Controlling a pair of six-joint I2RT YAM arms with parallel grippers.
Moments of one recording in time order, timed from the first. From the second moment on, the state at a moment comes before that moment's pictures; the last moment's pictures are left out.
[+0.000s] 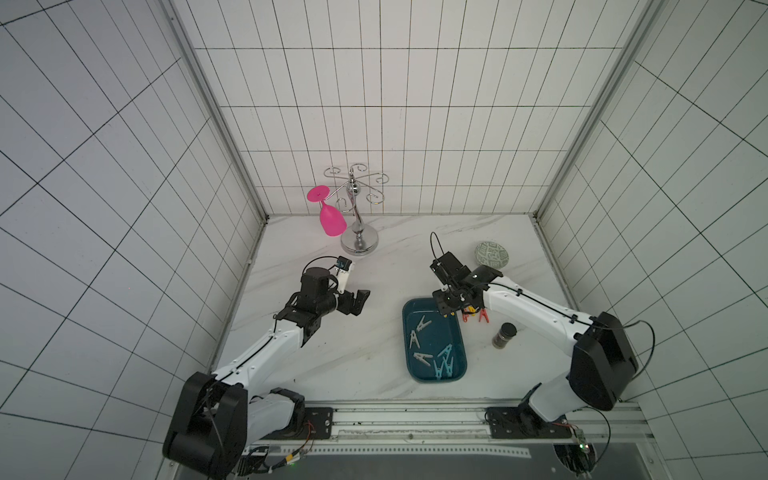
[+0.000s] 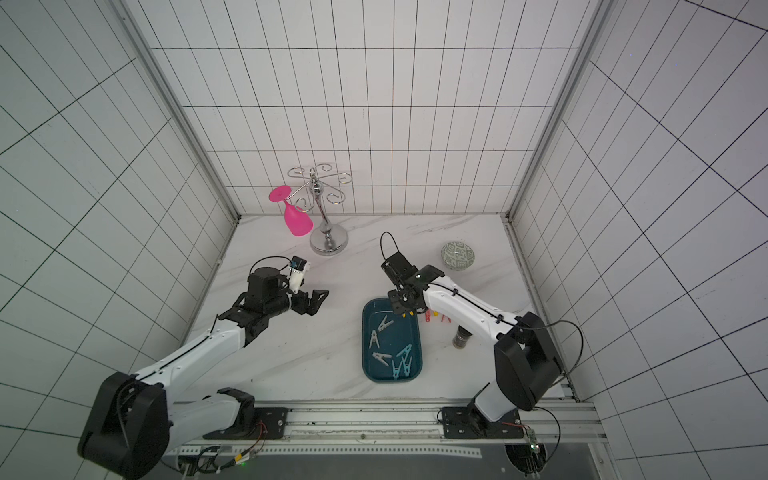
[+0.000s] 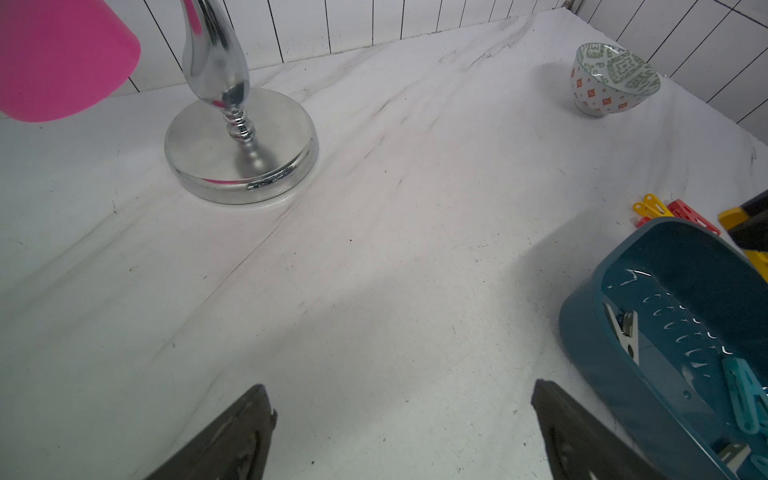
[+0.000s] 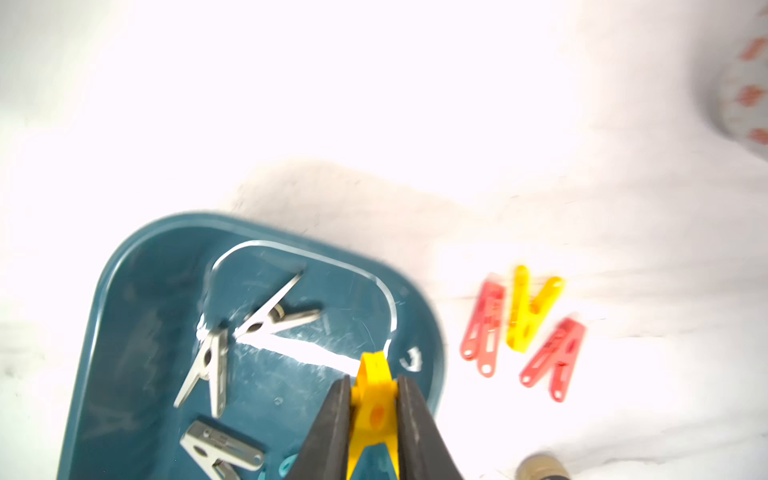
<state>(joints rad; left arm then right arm) -0.29 1.18 0.61 -0.02 0.28 0.03 0.75 1.53 1.18 -0.83 0.15 0.30</state>
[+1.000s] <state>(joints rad) -0.32 1.18 0.66 -0.08 0.28 0.04 0.54 1.52 0.87 -0.71 0.06 0.42</state>
